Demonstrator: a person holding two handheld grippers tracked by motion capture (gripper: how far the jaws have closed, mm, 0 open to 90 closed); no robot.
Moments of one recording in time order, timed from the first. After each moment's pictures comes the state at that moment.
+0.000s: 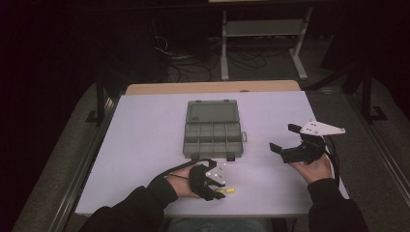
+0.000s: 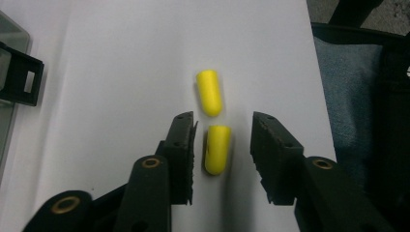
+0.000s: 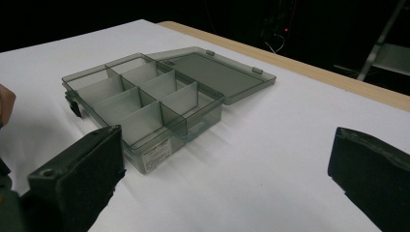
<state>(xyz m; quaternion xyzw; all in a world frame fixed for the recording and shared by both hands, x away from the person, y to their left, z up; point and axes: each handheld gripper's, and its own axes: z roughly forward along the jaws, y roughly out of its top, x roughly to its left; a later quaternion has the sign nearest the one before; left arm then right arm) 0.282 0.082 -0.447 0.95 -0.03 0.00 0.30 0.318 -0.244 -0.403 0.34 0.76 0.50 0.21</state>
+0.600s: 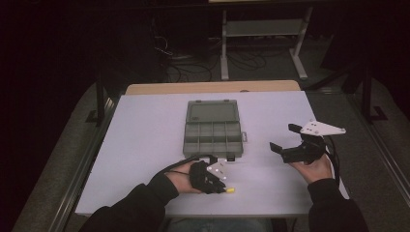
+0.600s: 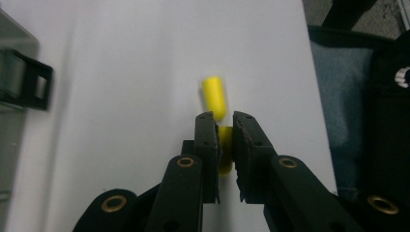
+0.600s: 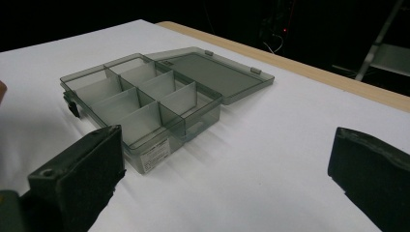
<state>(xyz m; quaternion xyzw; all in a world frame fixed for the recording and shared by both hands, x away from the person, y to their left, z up) 0.291 0.081 -0.431 0.95 -0.03 -0.02 0.30 0.317 -0.245 -0.403 0.34 0.76 0.50 0.21</state>
